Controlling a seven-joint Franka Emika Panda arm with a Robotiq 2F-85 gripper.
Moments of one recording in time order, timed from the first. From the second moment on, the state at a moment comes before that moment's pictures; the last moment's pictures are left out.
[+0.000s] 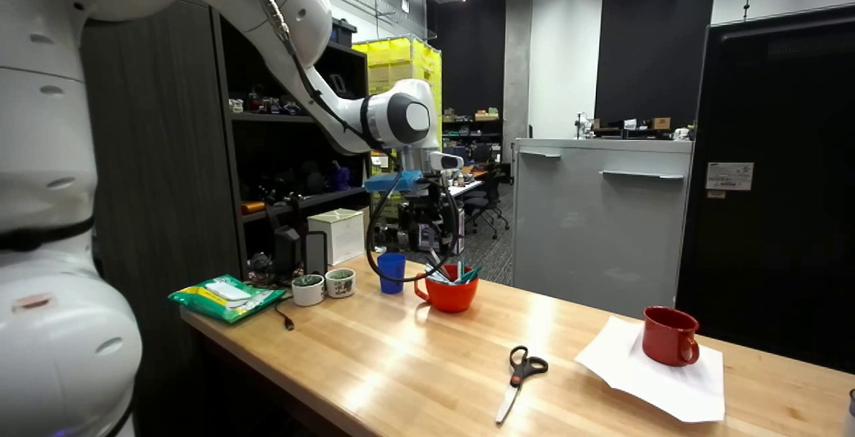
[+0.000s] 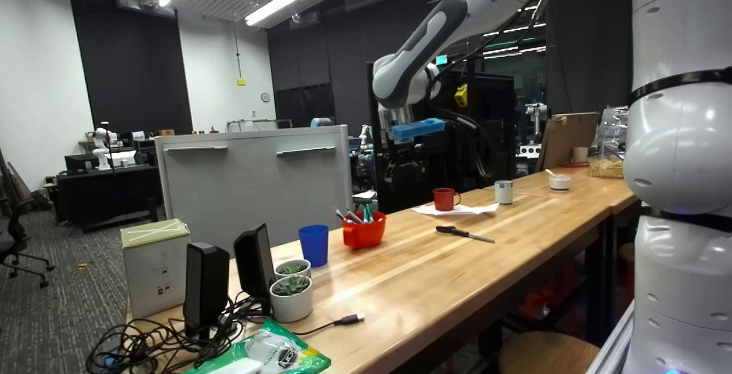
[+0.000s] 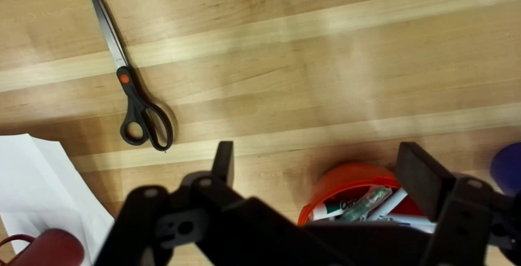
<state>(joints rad) -0.04 0.03 0.00 -2.09 -0.17 2.12 0.28</state>
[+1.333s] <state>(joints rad) -0.04 0.23 -0.04 -1.97 -0.18 2.18 0.29</state>
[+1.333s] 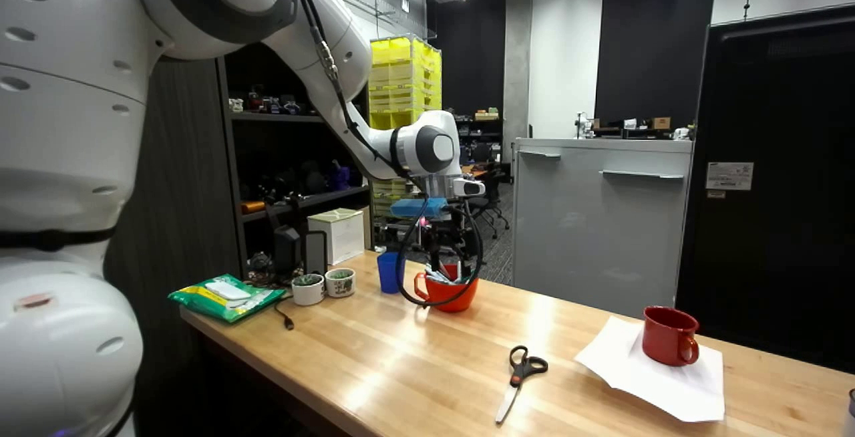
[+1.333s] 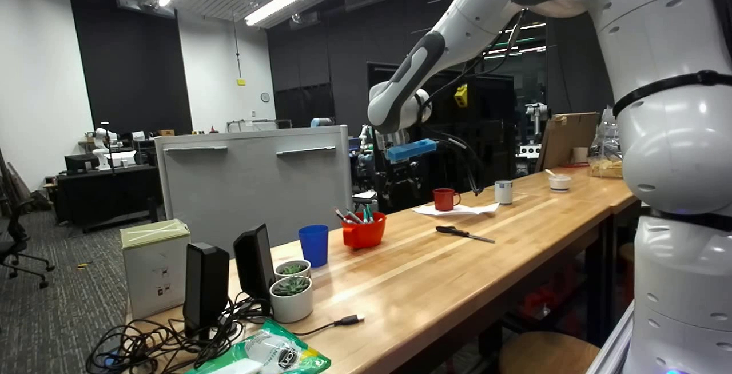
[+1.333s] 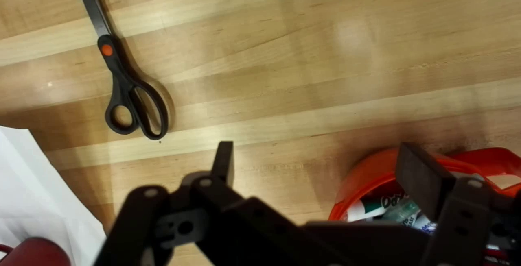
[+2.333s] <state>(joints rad) -0.02 0.48 -0.05 -1.71 -0.17 2.20 0.29</state>
